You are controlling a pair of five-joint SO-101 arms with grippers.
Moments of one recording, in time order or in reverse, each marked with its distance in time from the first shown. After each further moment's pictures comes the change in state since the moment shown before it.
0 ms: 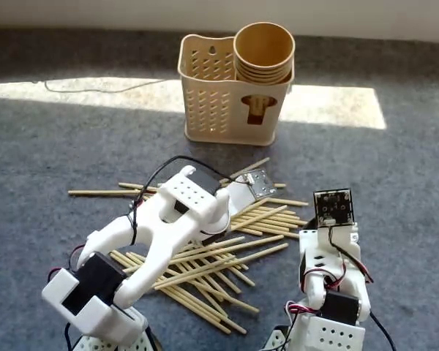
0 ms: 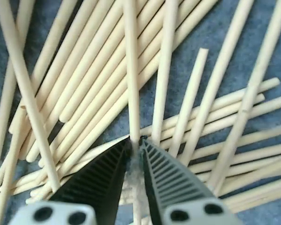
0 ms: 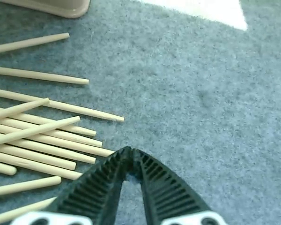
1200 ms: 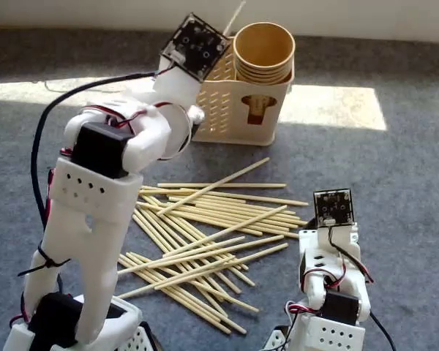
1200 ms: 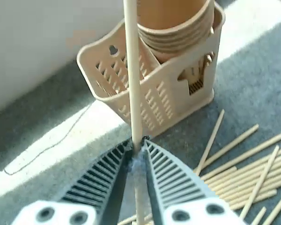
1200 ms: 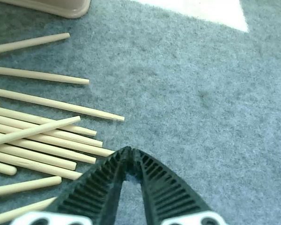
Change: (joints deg) left arm -13.5 -19.5 -43.2 12.5 10.6; right arm -0.1 0.0 0.0 0.0 0.0
